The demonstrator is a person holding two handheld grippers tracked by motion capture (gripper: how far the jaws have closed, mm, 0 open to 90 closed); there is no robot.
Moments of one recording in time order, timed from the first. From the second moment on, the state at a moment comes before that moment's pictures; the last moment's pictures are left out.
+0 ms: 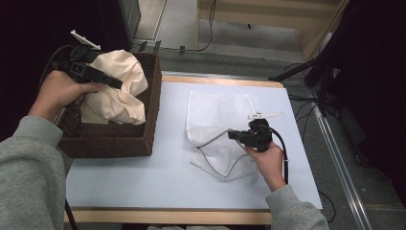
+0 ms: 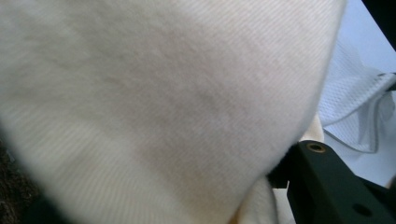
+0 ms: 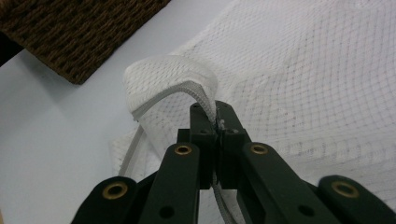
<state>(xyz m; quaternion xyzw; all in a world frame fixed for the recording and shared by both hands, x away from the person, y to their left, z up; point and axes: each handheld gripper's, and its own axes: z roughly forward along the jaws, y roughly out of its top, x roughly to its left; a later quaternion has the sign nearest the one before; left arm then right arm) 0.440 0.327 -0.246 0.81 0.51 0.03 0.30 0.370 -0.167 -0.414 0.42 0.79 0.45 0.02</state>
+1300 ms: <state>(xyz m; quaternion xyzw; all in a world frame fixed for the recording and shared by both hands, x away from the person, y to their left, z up) 0.389 0.211 -0.207 0.88 0.35 -0.02 0.33 0.370 -0.167 -0.412 0.42 0.79 0.45 0.02</state>
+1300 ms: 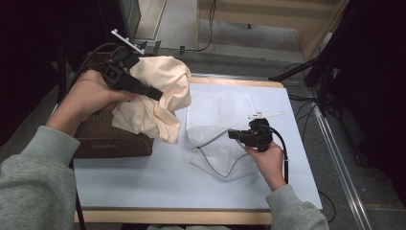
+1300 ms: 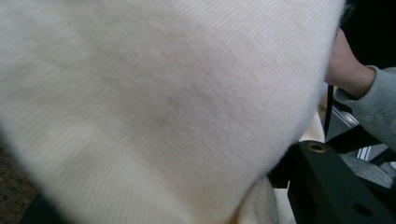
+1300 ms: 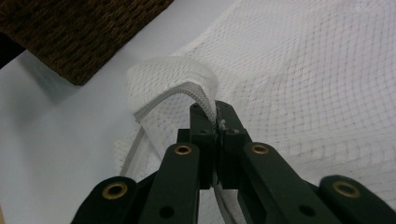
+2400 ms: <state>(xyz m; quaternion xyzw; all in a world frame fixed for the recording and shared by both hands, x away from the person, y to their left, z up) 0.335 0.165 -0.264 0.89 0.30 -0.05 0.34 0.370 -0.166 -0.413 0.42 0.79 0.45 0.02</state>
